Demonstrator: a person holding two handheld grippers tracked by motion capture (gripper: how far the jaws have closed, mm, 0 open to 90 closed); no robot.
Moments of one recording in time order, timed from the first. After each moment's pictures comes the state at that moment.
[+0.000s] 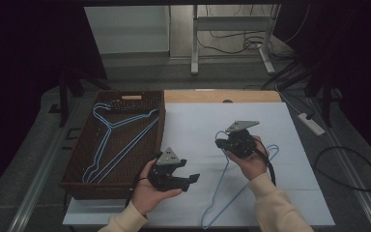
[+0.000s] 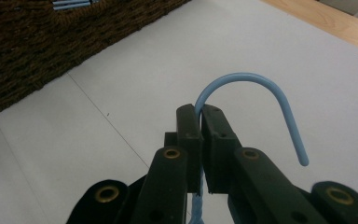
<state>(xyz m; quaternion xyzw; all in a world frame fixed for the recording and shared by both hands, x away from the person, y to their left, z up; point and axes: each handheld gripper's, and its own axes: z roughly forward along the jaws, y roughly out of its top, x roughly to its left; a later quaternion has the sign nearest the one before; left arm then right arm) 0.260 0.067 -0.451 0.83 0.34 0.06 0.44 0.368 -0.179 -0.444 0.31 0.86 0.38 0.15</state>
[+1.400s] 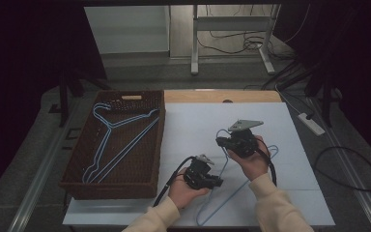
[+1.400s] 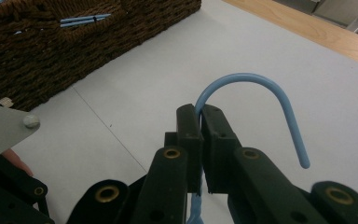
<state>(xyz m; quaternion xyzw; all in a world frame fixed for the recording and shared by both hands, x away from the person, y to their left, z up) 0.301 -0.011 -0.509 0.84 0.35 -0.08 0.40 0.366 -0.183 -0.438 0.32 0.85 0.40 0.15</state>
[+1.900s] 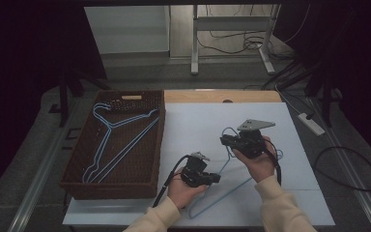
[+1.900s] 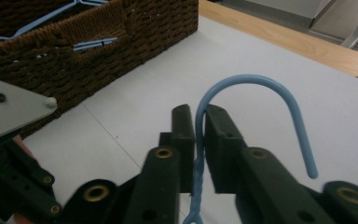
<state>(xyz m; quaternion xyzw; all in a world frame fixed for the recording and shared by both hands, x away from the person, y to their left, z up) 0.300 -0.003 -0.504 0.82 0.39 -0.08 0.41 0.357 -0.202 -0.428 0.32 0.82 0.45 0.15</state>
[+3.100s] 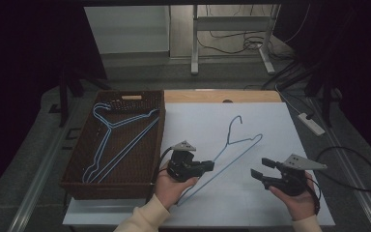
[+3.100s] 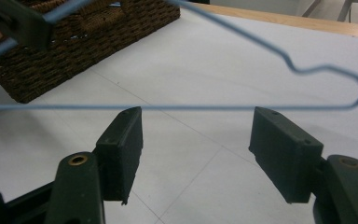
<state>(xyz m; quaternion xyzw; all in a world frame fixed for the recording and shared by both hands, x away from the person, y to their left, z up) 0.283 0.037 -0.439 0.77 0.39 -0.06 0.50 0.280 -0.307 -0.468 0.35 0.78 0.50 0.16</state>
